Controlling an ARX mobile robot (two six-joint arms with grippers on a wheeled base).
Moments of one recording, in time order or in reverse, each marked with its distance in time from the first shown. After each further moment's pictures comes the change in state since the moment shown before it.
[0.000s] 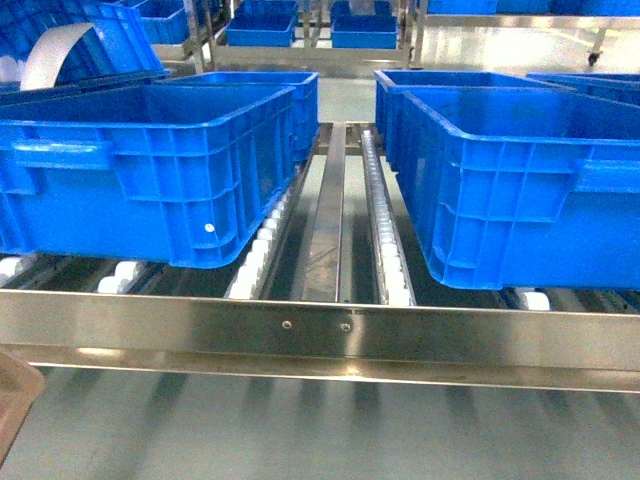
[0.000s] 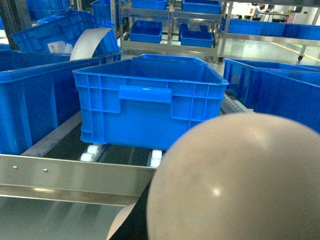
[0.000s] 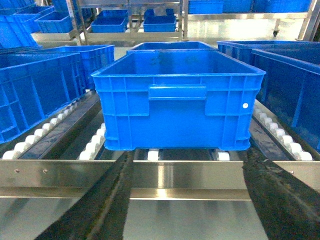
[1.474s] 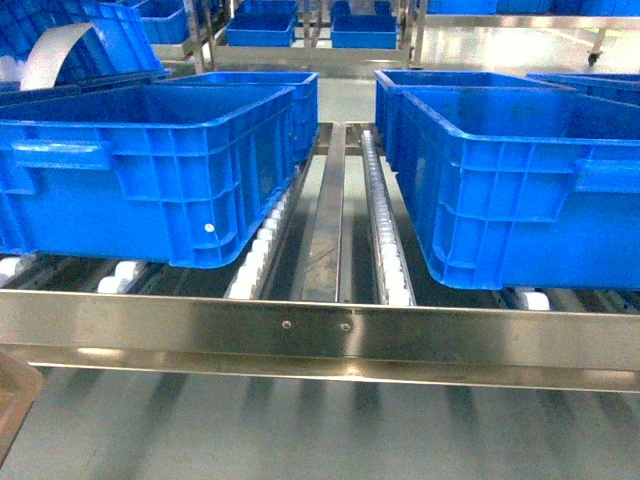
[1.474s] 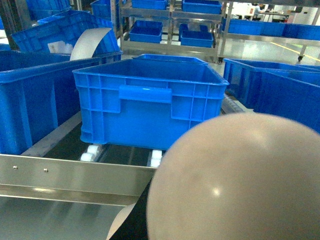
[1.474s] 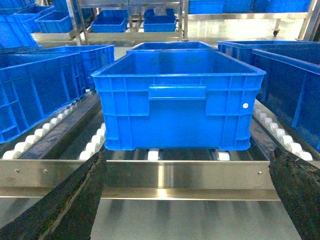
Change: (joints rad) left arm 0.000 0.000 0.000 0.000 0.000 0.000; right arm 0.000 0.000 0.000 0.000 0.000 0.000
